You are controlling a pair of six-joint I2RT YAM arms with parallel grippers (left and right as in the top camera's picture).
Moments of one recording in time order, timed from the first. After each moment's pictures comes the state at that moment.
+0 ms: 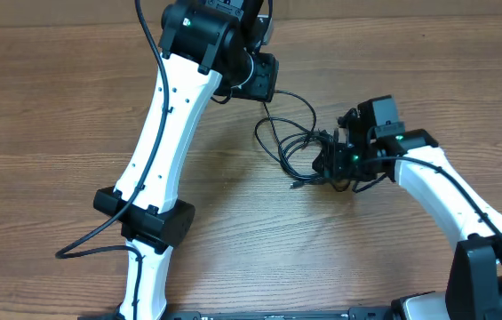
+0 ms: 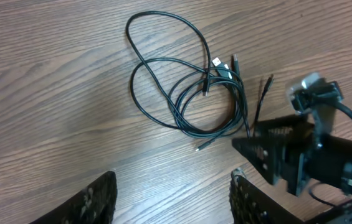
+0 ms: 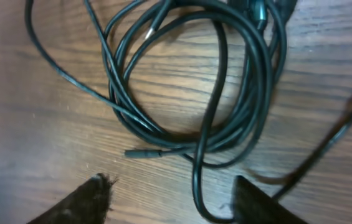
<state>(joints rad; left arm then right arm) -0.46 2.19 2.69 -1.69 0.17 -0.26 0.22 1.60 1.01 -0.65 -0.35 0.26</state>
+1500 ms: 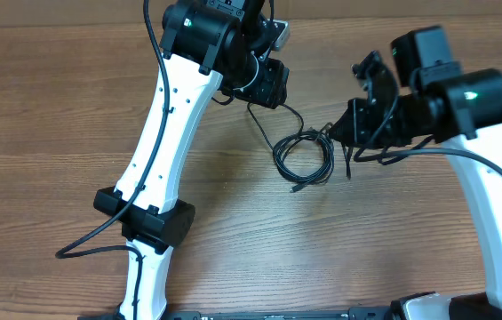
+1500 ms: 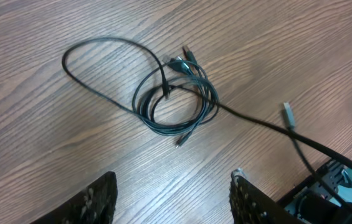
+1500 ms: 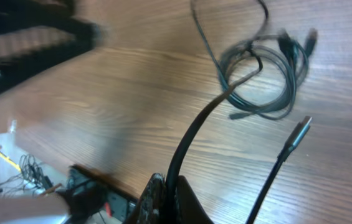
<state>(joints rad) -0.46 2.19 2.69 -1.69 0.31 -0.10 0.24 1.55 1.84 -1.46 -0.47 0.22</state>
